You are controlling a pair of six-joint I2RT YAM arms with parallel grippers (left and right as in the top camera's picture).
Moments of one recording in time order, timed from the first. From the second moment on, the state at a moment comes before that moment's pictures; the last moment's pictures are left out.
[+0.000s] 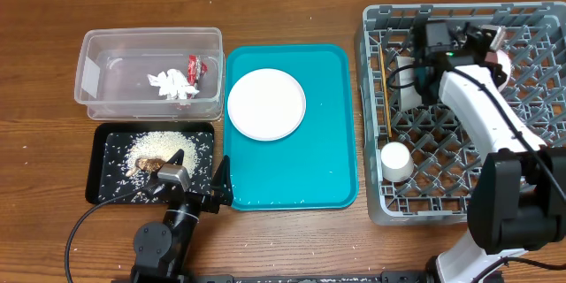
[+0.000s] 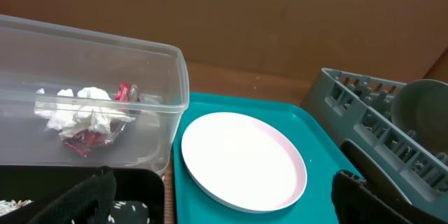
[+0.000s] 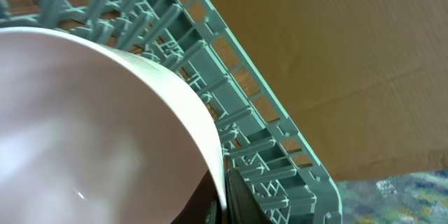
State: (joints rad) left arm -0.16 0.02 0.01 -0.07 0.09 -0.28; right arm 0.09 1.83 1.36 -0.86 1.18 0.46
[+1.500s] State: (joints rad) left arm -0.16 0.02 0.01 -0.07 0.09 -0.28; right arm 0.11 1.86 1.35 -0.92 1.28 0.45
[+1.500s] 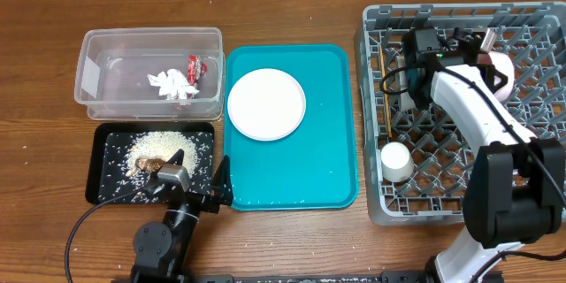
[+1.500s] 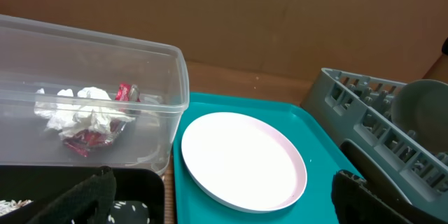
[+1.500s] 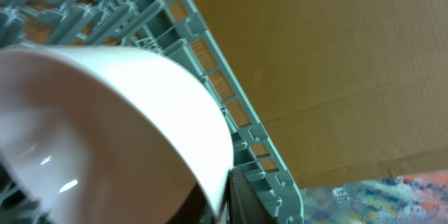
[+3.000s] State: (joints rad) left arm -0.16 0.02 0.01 -0.07 0.09 -0.28; right arm 0.63 2.02 1.57 -0.82 0.07 0.61
